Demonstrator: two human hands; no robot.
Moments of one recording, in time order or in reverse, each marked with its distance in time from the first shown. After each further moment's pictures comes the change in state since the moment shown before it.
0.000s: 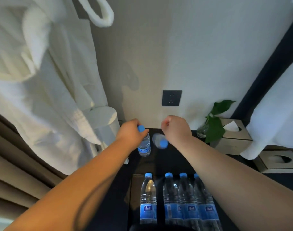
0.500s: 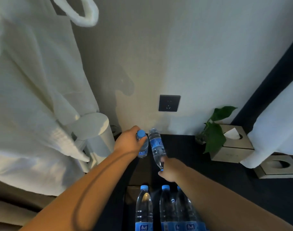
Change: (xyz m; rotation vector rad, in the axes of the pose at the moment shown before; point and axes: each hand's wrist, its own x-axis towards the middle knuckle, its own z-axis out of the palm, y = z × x) left_hand 0.034 -0.016 0.043 -0.056 0.016 0.118; right_hand -0.015 0.076 0.089 -0.253 -0.628 0.120
